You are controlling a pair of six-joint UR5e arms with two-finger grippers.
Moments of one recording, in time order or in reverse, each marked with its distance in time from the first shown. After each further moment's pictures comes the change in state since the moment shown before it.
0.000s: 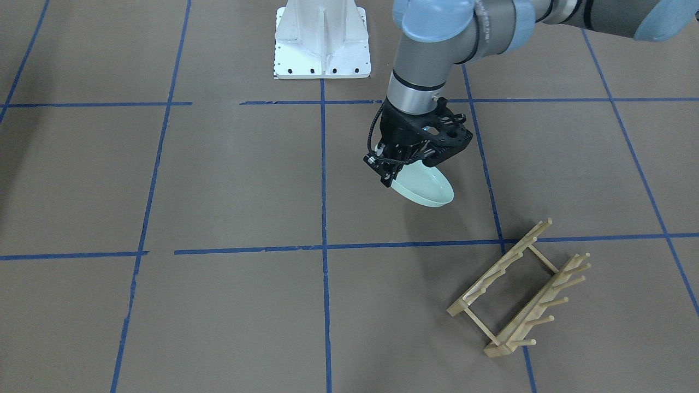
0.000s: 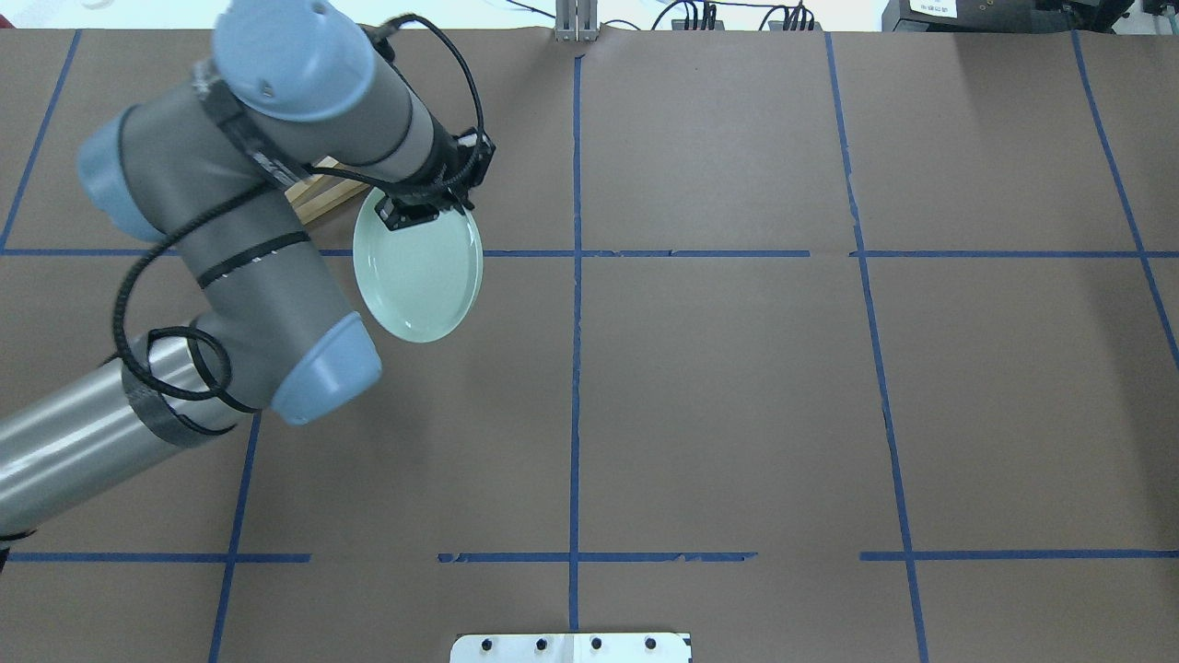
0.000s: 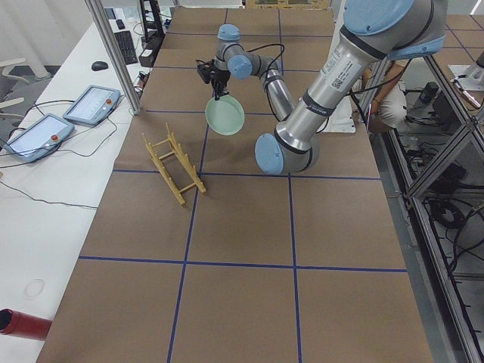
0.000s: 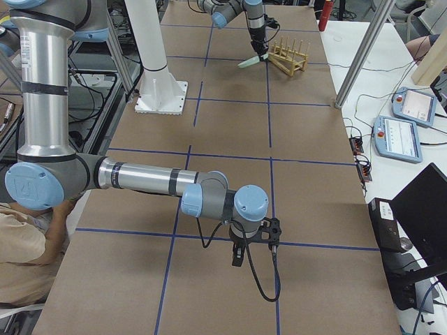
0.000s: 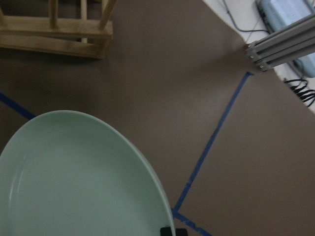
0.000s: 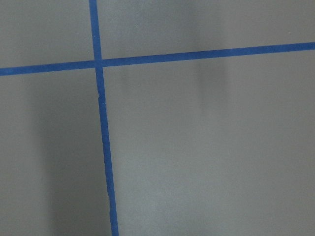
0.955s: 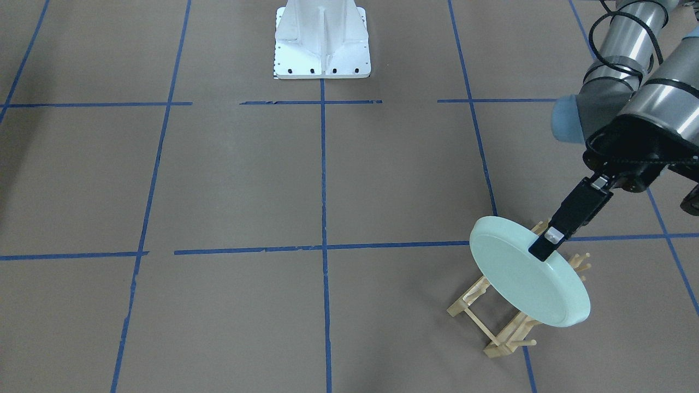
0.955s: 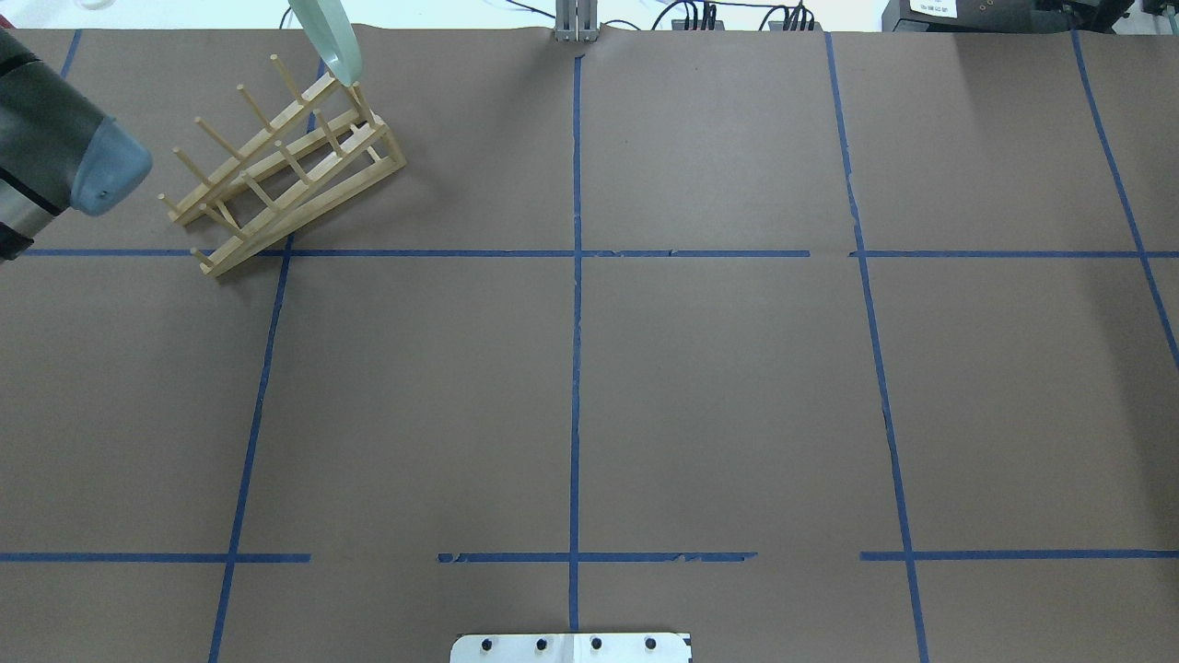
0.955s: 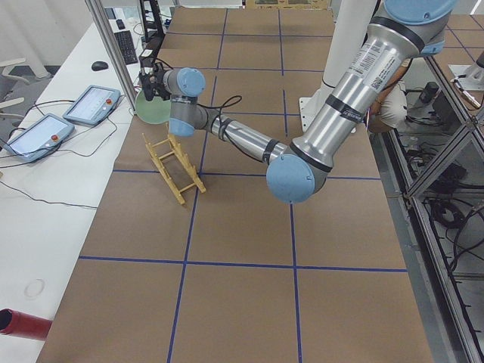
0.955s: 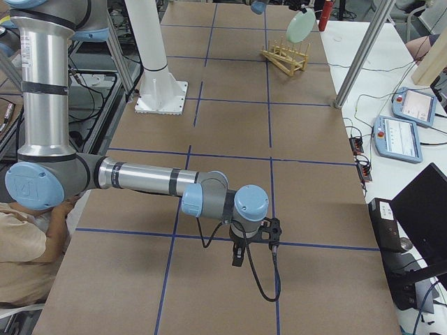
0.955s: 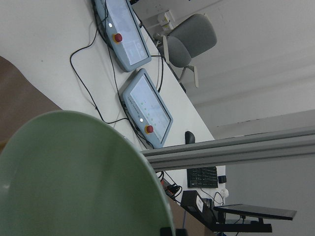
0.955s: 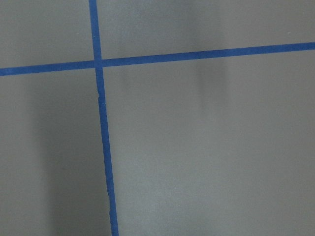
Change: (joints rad) left arm -0.456 0.201 0.226 -1.347 -0.139 -0.258; right arm 0.000 0.001 -0.001 0.000 0.000 0.000
